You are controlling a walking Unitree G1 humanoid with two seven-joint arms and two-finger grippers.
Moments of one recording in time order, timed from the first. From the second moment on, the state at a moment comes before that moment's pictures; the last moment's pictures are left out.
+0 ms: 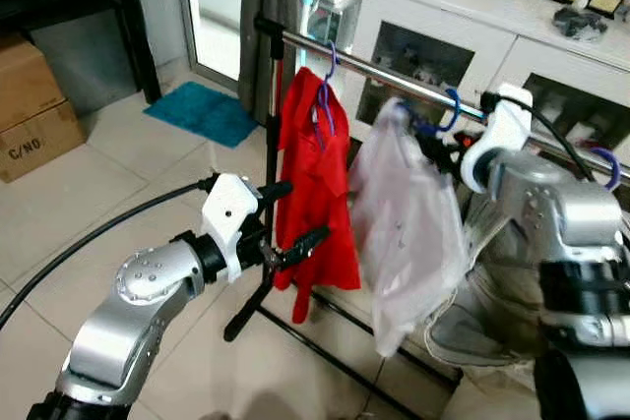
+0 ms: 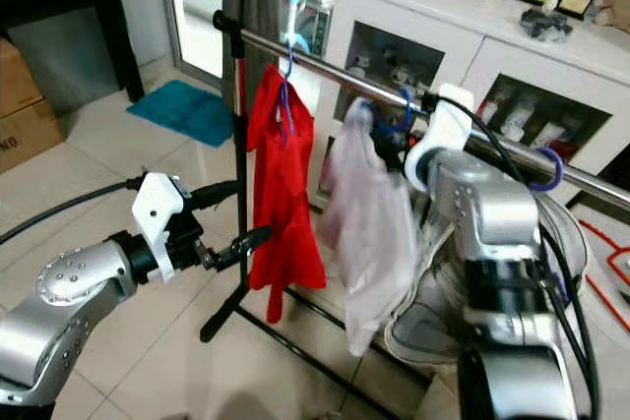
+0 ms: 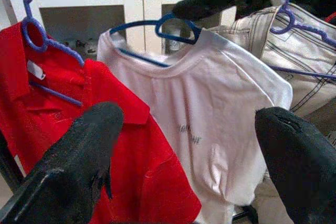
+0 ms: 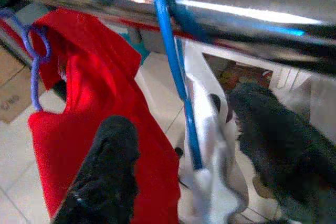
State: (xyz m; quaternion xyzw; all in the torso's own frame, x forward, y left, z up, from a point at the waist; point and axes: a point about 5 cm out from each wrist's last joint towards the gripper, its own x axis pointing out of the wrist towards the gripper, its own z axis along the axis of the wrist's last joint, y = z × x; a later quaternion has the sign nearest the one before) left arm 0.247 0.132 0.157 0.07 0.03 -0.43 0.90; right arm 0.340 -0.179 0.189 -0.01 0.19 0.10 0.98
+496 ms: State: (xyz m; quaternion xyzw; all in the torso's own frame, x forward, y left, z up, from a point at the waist) left arm 0.247 0.131 0.157 0.07 0.03 -0.43 0.90; right arm 0.336 -0.167 0.177 0.01 0.21 0.11 0.97
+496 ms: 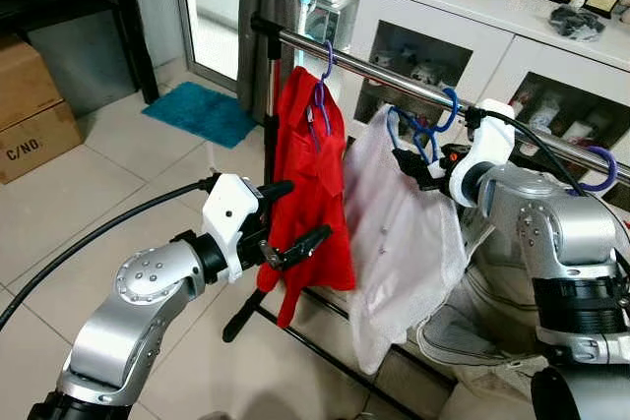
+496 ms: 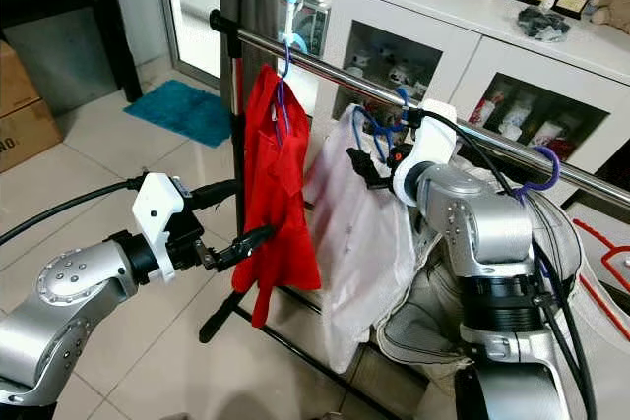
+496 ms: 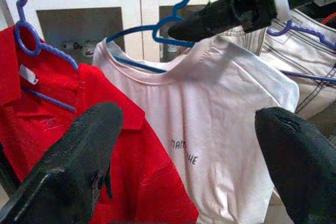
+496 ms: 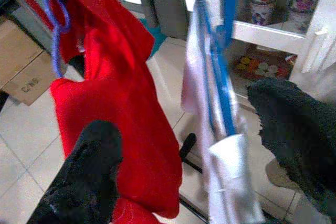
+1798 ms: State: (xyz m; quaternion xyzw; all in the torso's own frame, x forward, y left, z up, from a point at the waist) left arm 0.249 0.128 0.156 0.07 0.03 -0.43 0.90; right arm 0.377 -0.164 0.163 0.05 0.21 0.07 0.97
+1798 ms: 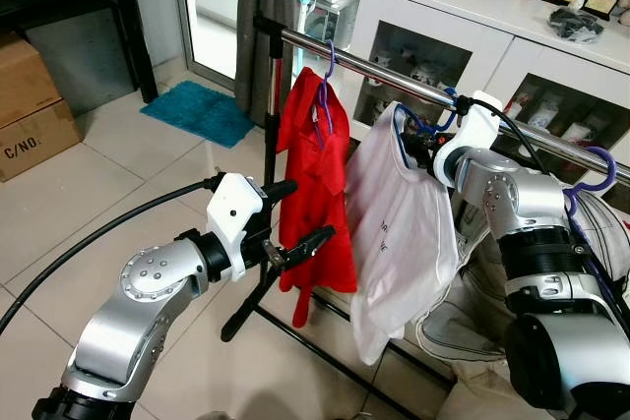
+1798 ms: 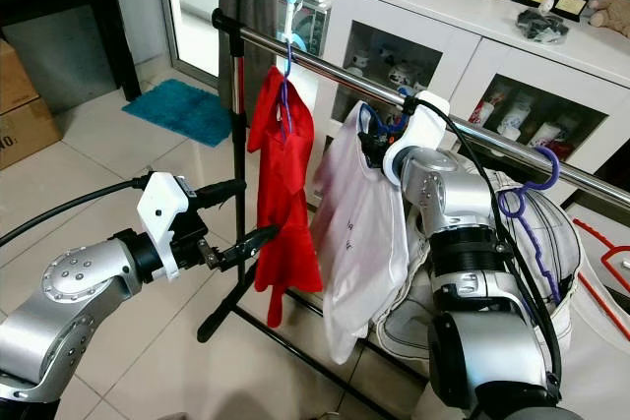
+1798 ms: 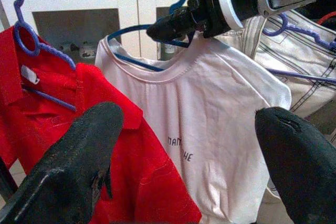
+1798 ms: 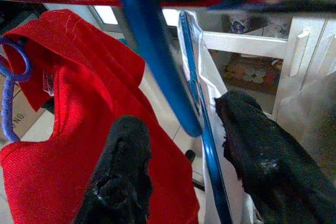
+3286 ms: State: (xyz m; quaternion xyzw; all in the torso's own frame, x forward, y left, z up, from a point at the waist) left arm 0.260 0.141 0.150 0.08 0.04 -0.34 0.94; right arm 0.369 -0.177 0.173 0.04 0.18 0.07 0.98
